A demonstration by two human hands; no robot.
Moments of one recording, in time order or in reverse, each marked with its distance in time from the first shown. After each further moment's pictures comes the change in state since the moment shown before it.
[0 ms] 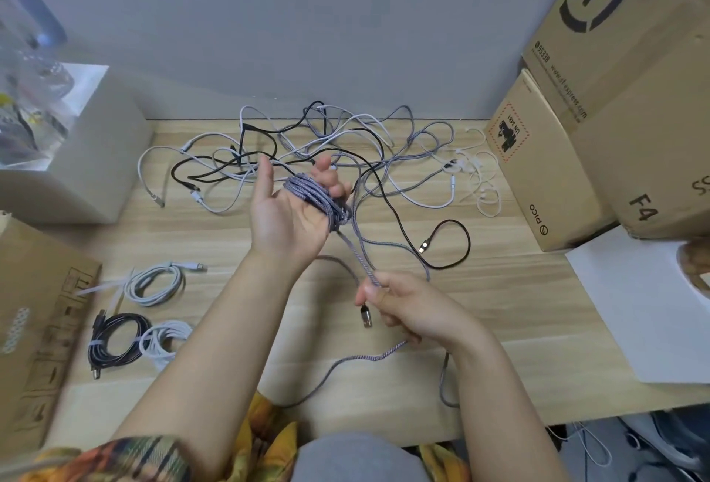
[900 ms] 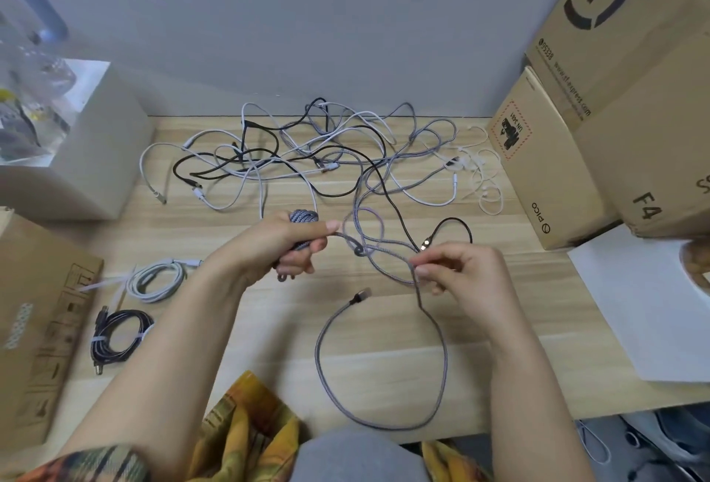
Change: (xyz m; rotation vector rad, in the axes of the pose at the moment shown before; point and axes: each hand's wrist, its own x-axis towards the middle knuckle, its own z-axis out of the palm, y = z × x) left_hand -0.019 0.026 -0.027 1.215 -0.061 -0.353; right_hand -0.011 0.017 -0.031 0.161 0.556 -0.221
